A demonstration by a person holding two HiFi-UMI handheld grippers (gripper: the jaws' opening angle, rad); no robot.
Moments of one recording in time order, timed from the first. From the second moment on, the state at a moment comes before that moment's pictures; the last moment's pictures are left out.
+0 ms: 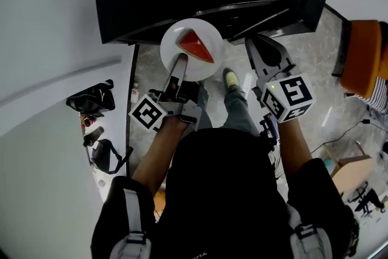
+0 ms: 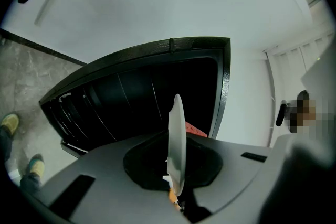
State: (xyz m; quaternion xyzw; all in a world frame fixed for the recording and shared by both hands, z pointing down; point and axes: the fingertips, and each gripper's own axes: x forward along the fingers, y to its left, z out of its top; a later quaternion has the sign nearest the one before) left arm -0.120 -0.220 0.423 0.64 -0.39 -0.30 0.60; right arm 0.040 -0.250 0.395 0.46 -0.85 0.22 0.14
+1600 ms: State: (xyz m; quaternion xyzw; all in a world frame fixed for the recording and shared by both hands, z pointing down) left arm -0.112 -0.277 0.581 0.59 -0.44 -0.31 0.60; right arm 0.019 -0.227 0.484 0.39 -0.87 0.25 0.15
